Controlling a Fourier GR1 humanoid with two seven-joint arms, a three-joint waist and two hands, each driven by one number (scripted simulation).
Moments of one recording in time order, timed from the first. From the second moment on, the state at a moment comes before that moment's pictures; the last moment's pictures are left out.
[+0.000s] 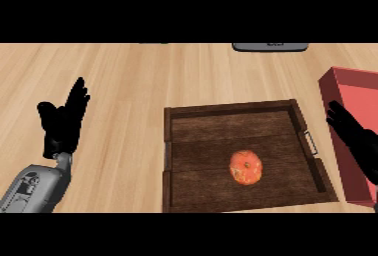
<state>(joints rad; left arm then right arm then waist) -0.26 0.38 -0.17 -1.37 0.18 0.36 0.15 -0.03 -0.50 -0.01 -1.51 -0.22 0.12 0.14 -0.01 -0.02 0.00</state>
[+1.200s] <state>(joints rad) -0.07 0.44 -0.04 -1.56 0.41 0.15 0.16 0.44 -0.27 0.16 -2.16 0.69 -0.50 0.34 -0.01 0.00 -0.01</state>
